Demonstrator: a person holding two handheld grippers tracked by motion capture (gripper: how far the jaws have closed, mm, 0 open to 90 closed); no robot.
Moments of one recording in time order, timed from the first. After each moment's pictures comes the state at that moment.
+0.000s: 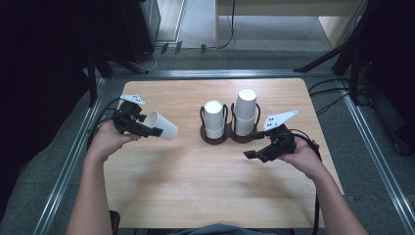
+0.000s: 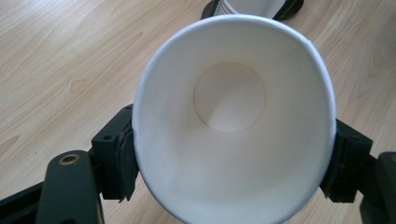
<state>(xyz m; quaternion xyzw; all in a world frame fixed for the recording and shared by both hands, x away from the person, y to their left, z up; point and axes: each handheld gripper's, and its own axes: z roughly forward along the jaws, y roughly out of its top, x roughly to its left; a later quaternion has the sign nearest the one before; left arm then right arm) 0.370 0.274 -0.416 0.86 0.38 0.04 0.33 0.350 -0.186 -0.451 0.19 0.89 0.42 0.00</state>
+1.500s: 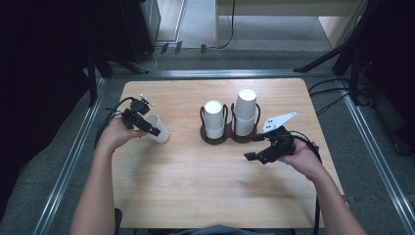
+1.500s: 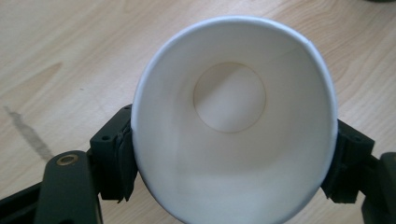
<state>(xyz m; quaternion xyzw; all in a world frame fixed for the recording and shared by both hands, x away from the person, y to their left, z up) 0.414 0.268 -0.460 0.87 0.46 0.04 0.17 0.350 -0.186 -0.458 0.19 0.89 0.41 0.00</state>
